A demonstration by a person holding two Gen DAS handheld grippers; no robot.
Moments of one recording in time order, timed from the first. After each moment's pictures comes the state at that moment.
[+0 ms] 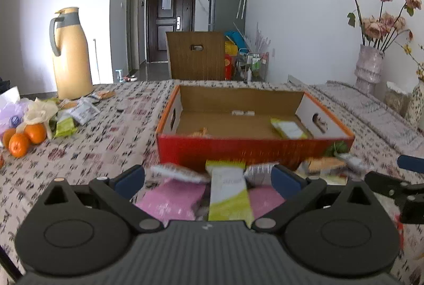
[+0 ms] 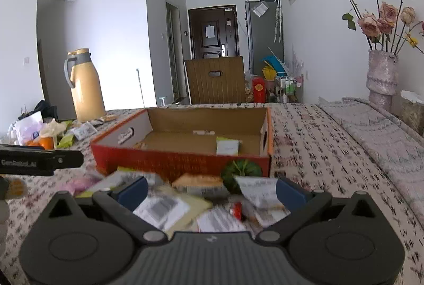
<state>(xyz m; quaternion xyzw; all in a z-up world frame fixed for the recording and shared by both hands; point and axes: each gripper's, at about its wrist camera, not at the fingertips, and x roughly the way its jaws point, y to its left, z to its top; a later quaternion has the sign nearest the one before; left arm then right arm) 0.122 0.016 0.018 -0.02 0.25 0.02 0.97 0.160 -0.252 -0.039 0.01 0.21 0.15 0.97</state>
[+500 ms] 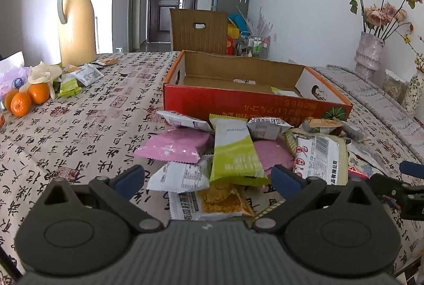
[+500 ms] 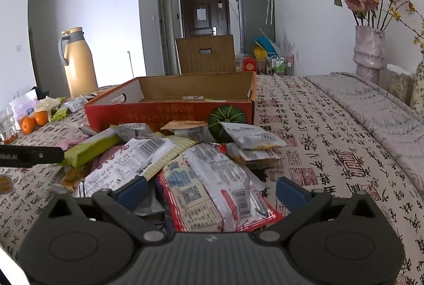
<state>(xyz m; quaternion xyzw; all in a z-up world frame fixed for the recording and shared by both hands) 0.094 0.024 -0.013 -0.04 0.28 0.02 0.96 0.133 -0.265 -0.071 0.01 0.25 0.14 0.96</state>
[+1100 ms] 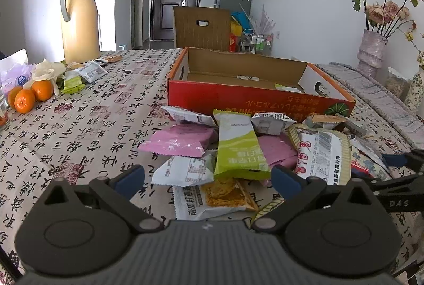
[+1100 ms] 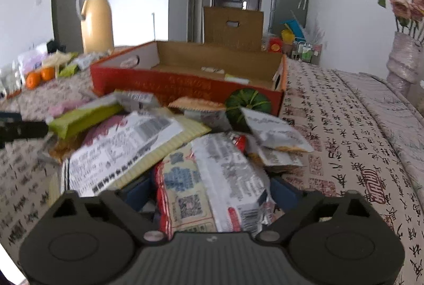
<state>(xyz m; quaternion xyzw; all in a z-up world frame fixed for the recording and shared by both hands) 0.091 0.024 -0.015 -0.04 0.29 0.02 0.96 0.177 -0.240 -0.082 -0.08 0.31 0.18 0.93</state>
